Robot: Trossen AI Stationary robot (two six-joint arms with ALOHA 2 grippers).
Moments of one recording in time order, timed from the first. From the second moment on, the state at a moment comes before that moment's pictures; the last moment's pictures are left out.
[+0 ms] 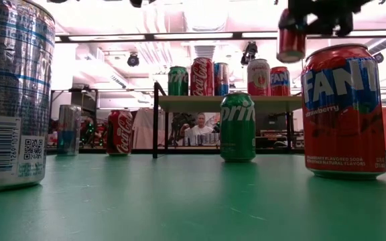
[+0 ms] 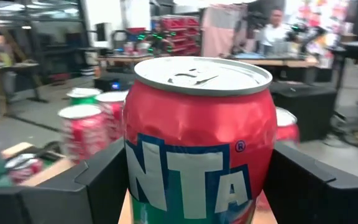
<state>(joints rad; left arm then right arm) 0.01 1.23 0.85 0.60 -0.28 0.32 0.06 0.78 0.57 0.24 1.13 0.04</state>
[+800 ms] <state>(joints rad) 0.02 1.23 0.85 0.59 -0.36 0.38 -0.02 0.93 0.47 0.24 1.20 0.18</state>
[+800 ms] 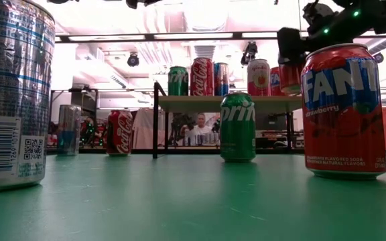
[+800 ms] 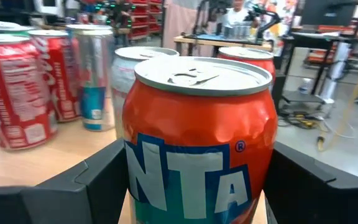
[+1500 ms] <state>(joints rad) 0.03 1.23 0.85 0.59 -0.36 0.39 -0.08 0.98 0.47 0.24 1.22 0.22</state>
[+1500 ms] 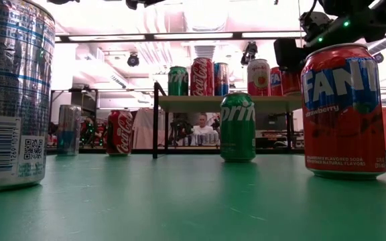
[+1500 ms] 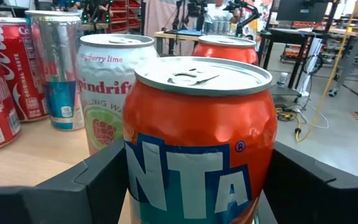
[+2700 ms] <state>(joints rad) 0.03 1.23 0.85 0.58 -0.41 0.41 -0.09 0.96 0.58 0.24 1.23 0.07</state>
